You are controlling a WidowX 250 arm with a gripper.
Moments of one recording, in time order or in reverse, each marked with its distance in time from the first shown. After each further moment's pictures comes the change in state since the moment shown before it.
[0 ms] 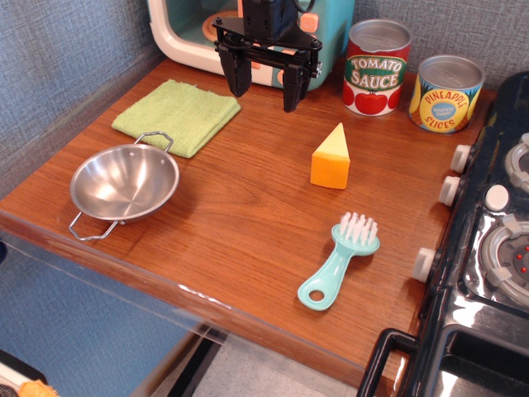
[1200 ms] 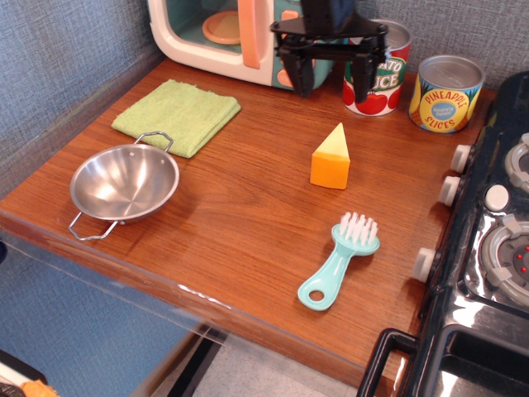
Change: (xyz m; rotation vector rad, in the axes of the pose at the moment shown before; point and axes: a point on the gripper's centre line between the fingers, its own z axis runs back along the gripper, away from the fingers) arm 0.026 -0.059 0.004 -0.156 -0.068 0.051
